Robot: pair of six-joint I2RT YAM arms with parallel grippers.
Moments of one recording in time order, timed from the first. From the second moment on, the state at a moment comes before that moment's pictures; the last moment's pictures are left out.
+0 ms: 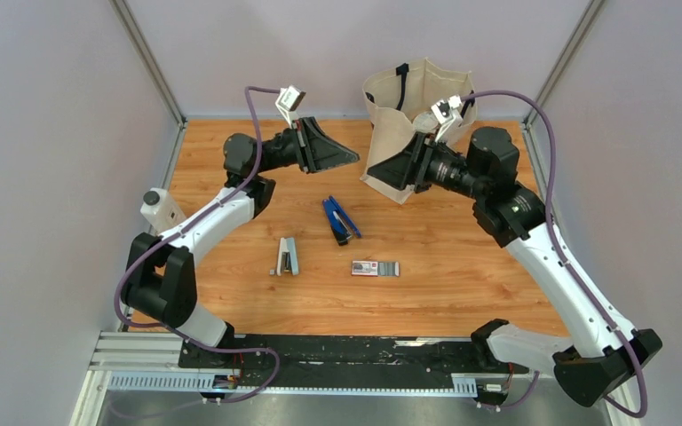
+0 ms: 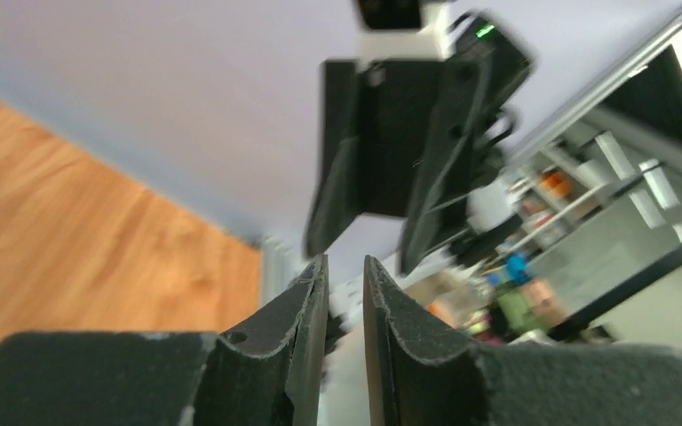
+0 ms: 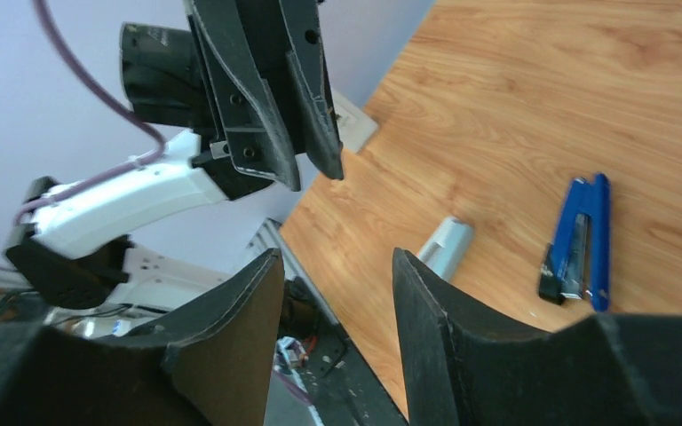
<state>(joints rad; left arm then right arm) -0.42 1.54 1.13 1.11 0.98 -1.41 0.50 1.15 1.32 -0.27 -0.54 0.69</state>
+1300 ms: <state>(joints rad) -0.88 1.90 1.45 -0.85 0.48 0.95 0.37 1.04 1.00 -0.63 -0.01 0.53</state>
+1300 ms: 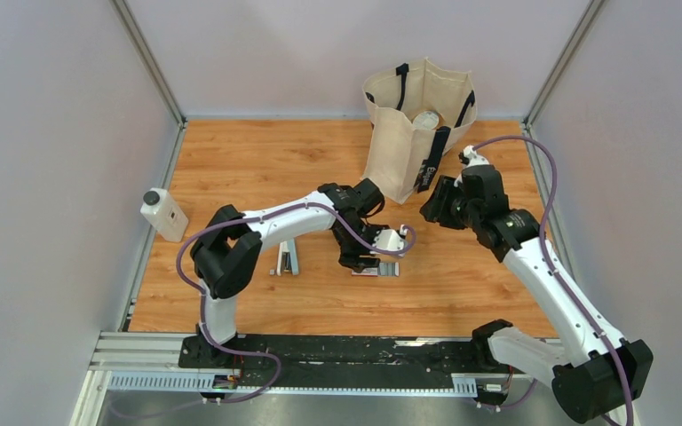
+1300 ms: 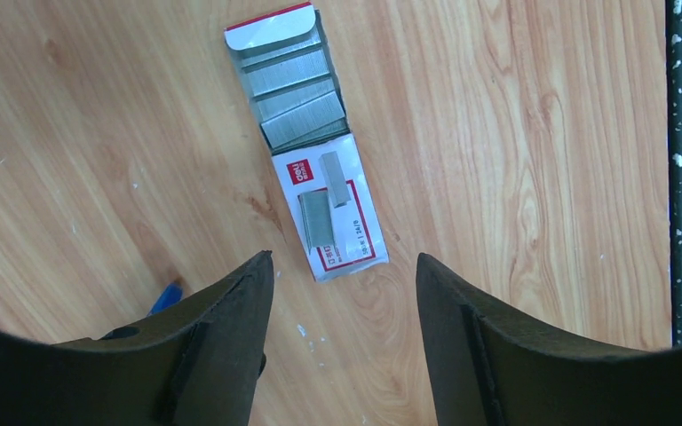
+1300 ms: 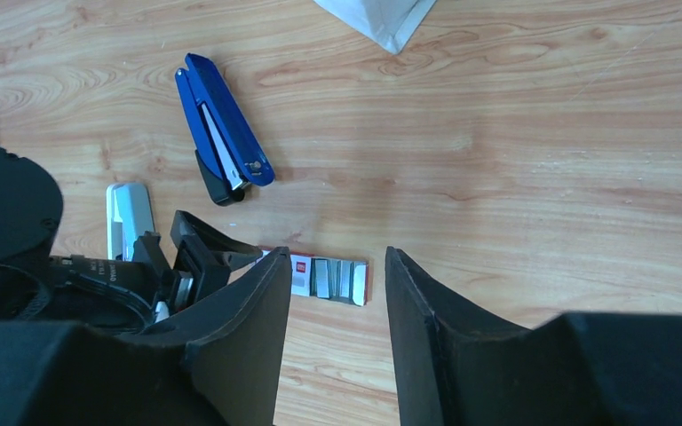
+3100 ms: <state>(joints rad) -0.95 2.06 1.55 -0.84 0.35 0.92 0.33 1.00 0.99 -0.63 -0.08 0.52</state>
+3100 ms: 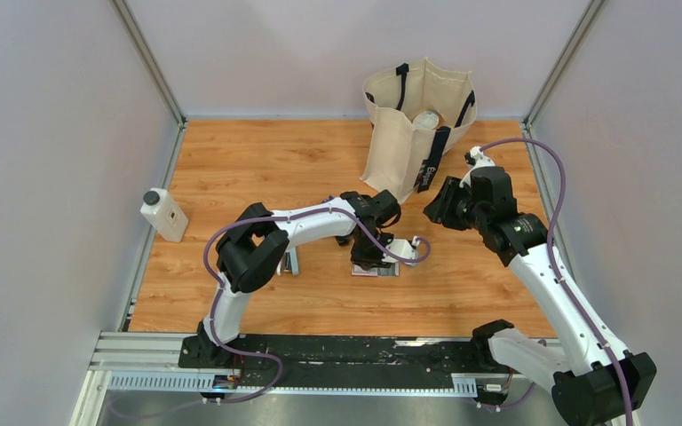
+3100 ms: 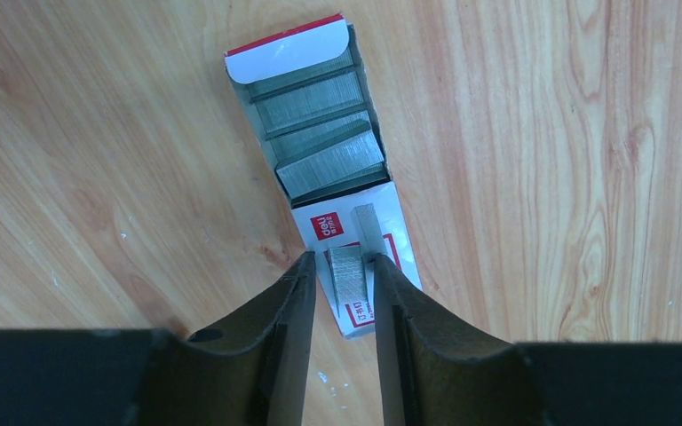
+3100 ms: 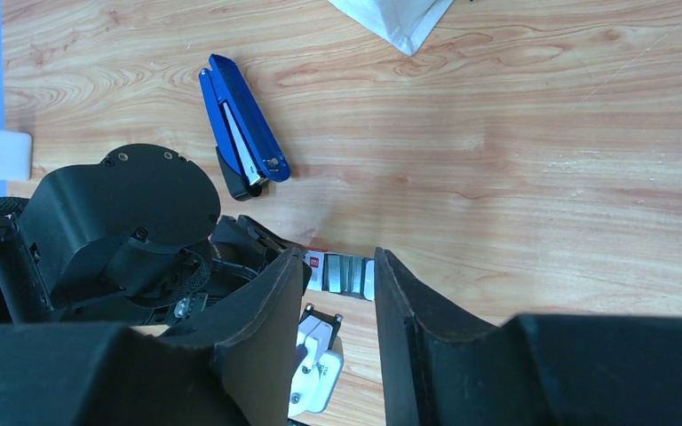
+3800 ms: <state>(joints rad) -0.95 2.05 1.65 -0.86 0.30 0.82 0.33 0.99 0.99 -0.63 -0.08 0.52</state>
